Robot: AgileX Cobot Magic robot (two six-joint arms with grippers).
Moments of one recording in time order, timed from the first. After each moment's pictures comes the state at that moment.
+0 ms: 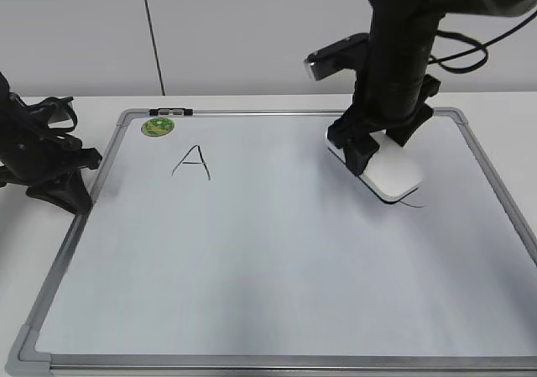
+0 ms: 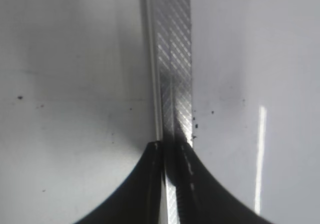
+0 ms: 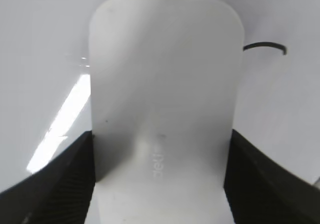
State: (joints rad) left arm -0.01 2.12 -1.39 -0.37 0.85 0.25; right arm 0.40 2.06 -1.72 -0.11 1.19 -0.15
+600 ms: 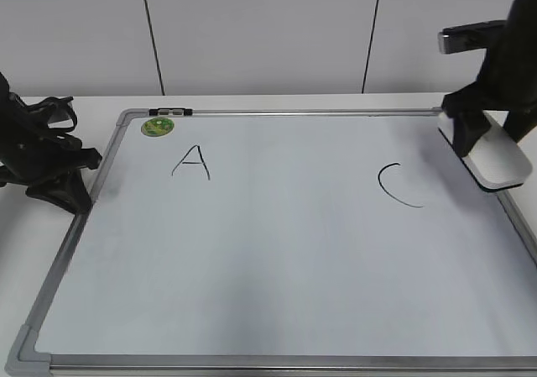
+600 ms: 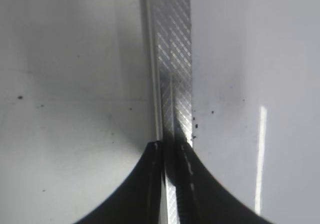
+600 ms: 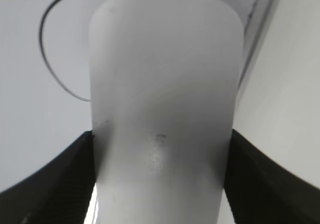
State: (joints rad) left arm -0.01 2.12 -1.39 -0.37 0.85 0.25; right arm 0.07 1.99 -1.66 -0.06 1.19 -0.14
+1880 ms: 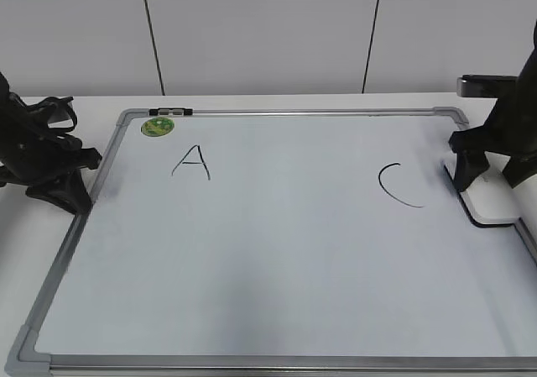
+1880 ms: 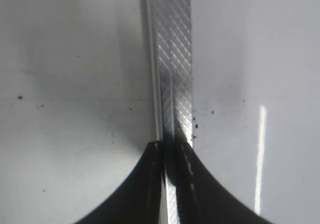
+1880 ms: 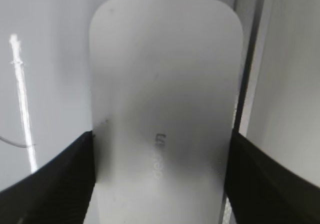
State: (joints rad) left arm -0.01 2.12 -1.39 -0.37 0.86 0.25; right arm -0.07 2.11 -1.57 0.10 1.02 -0.18
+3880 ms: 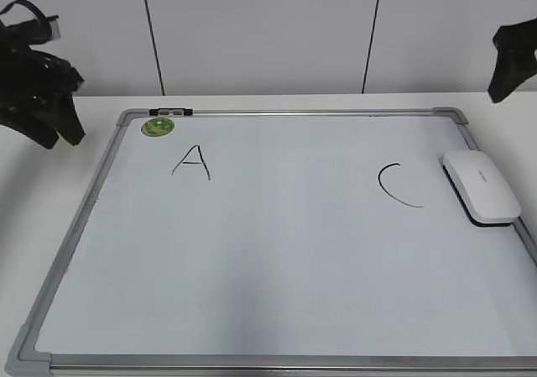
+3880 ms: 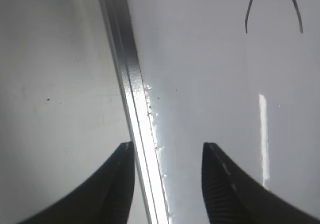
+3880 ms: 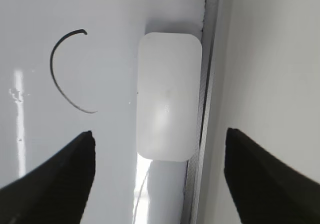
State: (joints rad) left arm -0.01 2.05 -1.69 -0.32 1.21 0.19; right arm -0.07 1.86 -1.70 0.10 1.22 -0.18
